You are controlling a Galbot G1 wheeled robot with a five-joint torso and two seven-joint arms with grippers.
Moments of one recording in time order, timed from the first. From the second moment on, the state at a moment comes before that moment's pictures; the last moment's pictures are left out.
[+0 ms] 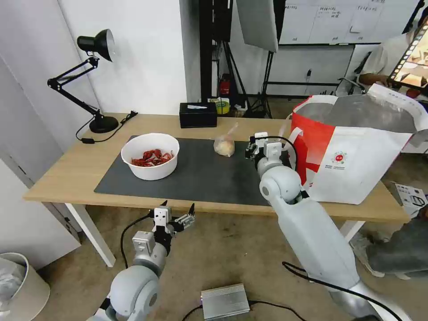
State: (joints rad) left arm 1.39 -1.20 -0.24 -2.10 -0.40 0.27 -0.25; right arm -0.67 1.28 0.10 1.72 0.43 -0.53 0.41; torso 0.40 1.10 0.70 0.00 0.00
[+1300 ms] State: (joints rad) left arm 1.40 -1.22 -0.22 -2.08 -0.37 0.27 -0.25; right arm -0.78 1.19 0.36 1.87 0.21 -0.03 0.26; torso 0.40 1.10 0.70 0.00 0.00
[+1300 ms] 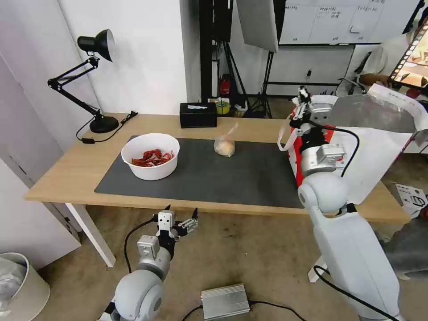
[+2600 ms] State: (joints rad) left arm 1.41 -1.23 -0.22 -2.08 -0.37 0.26 -0.25; right arm -0.73 1.17 0.43 1.89 0.53 -0.27 0.56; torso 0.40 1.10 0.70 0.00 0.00
